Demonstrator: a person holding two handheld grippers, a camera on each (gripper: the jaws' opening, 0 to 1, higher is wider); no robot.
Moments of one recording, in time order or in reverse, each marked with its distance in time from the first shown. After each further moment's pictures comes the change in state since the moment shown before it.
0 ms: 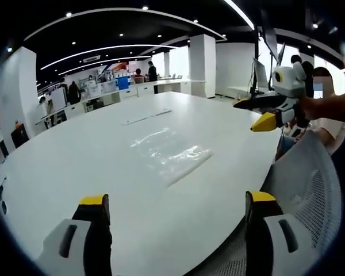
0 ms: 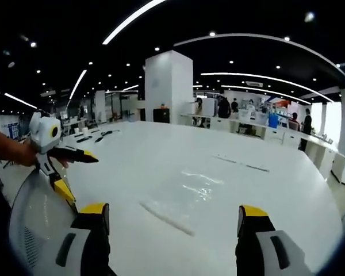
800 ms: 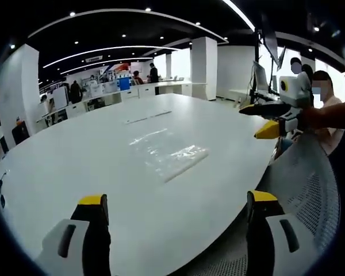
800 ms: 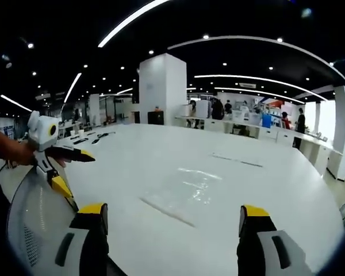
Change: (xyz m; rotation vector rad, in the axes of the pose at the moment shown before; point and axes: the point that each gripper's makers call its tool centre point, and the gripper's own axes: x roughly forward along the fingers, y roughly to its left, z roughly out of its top) left arm -0.008 -0.007 -0.008 -0.018 -0.014 0.008; right arm -0.013 0.007 -0.017 0.002 -0.021 -0.042
